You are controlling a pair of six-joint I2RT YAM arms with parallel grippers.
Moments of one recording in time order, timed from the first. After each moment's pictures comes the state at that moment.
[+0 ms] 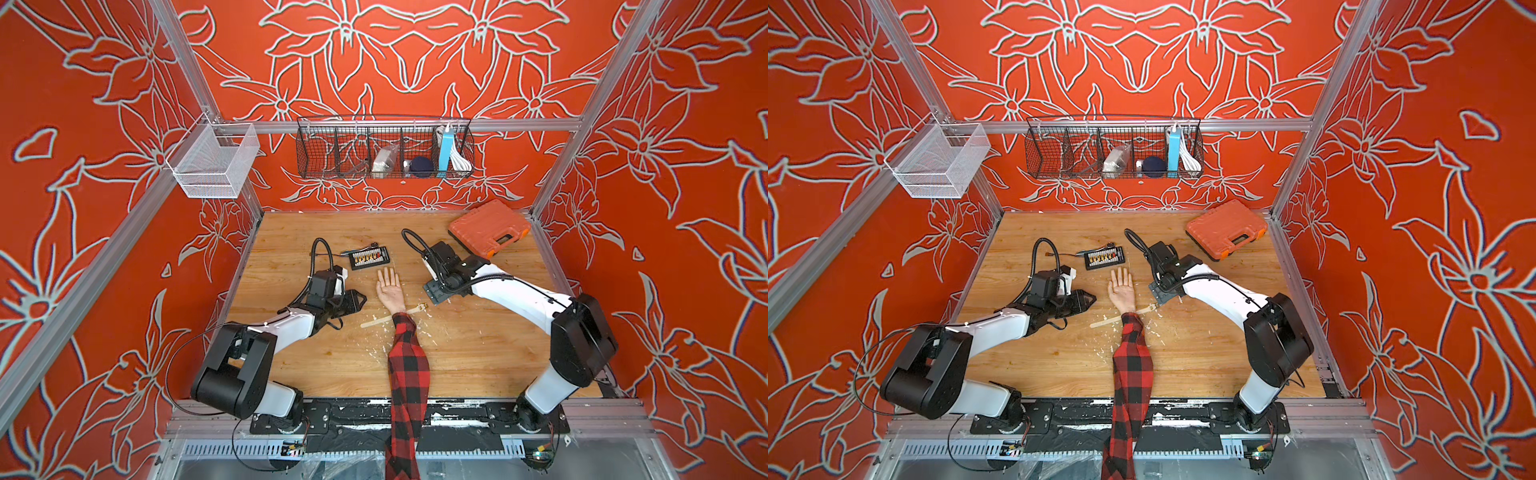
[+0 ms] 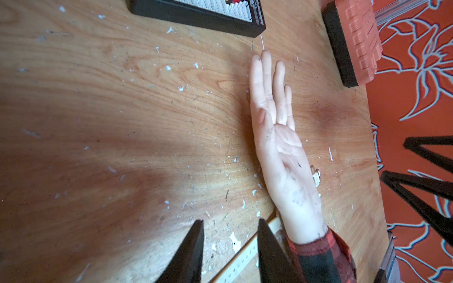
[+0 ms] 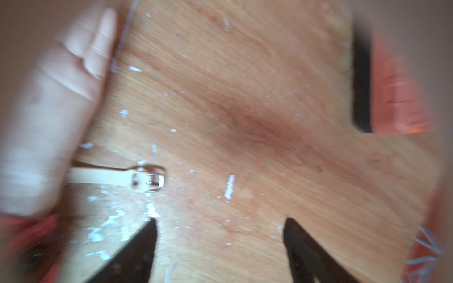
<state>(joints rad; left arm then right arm) -0.24 1.43 0.55 0.12 0.40 -0.57 0.67 1.66 1.24 -0.76 0.22 0.05</state>
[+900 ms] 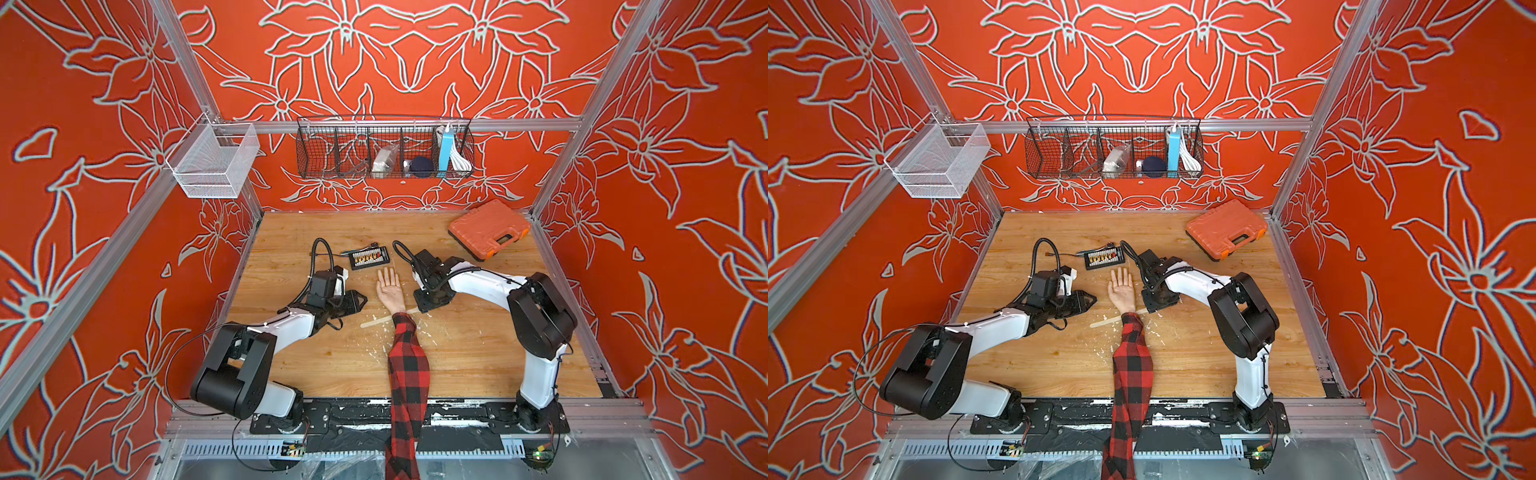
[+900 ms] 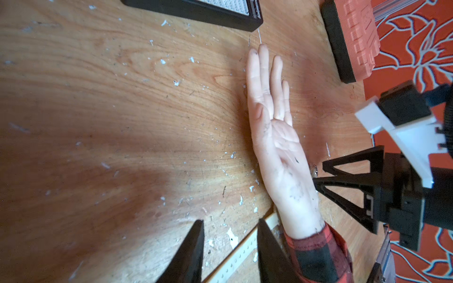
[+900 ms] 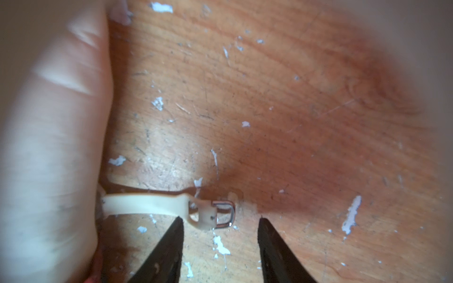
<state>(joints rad) -0.24 1.42 0.55 0.11 0.42 -0.57 0.68 1.91 1.31 -0.77 0.01 0.26</state>
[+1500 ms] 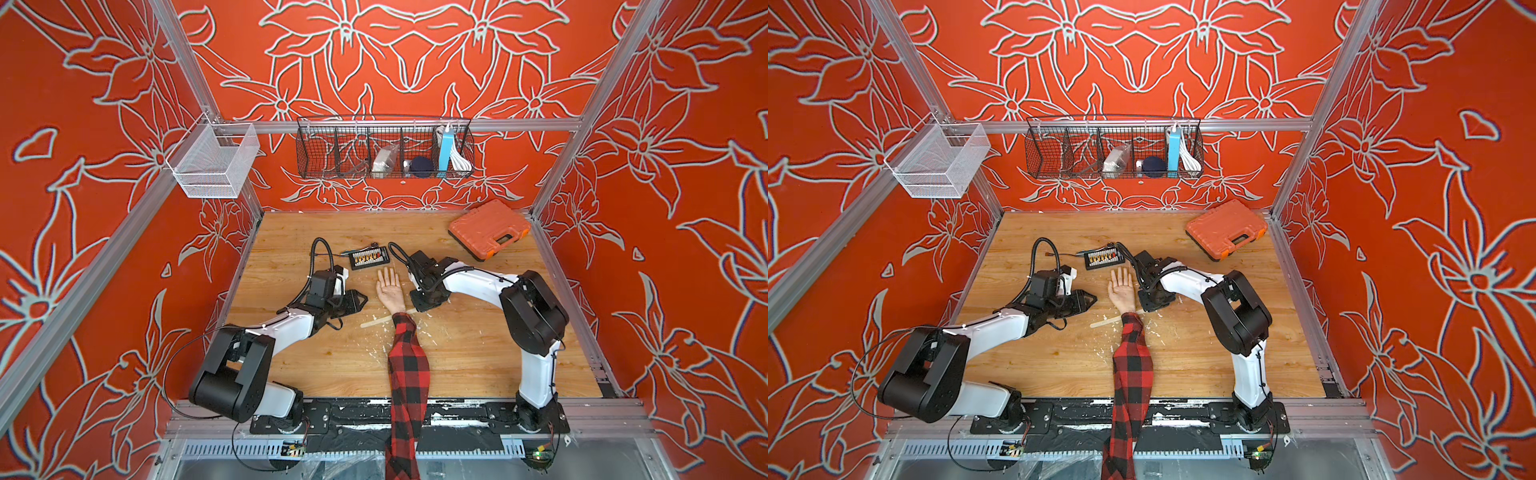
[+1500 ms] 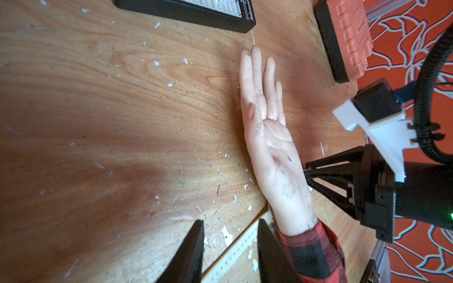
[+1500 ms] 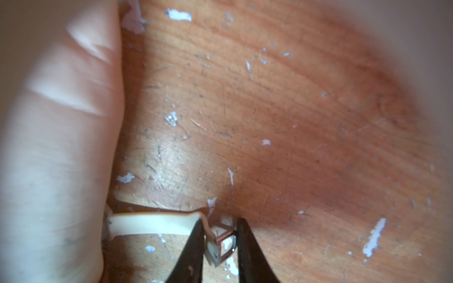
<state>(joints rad) -0.24 1.41 0.55 0.11 0.43 -0.58 0.69 1.95 1.34 -0.77 0.00 0.27</state>
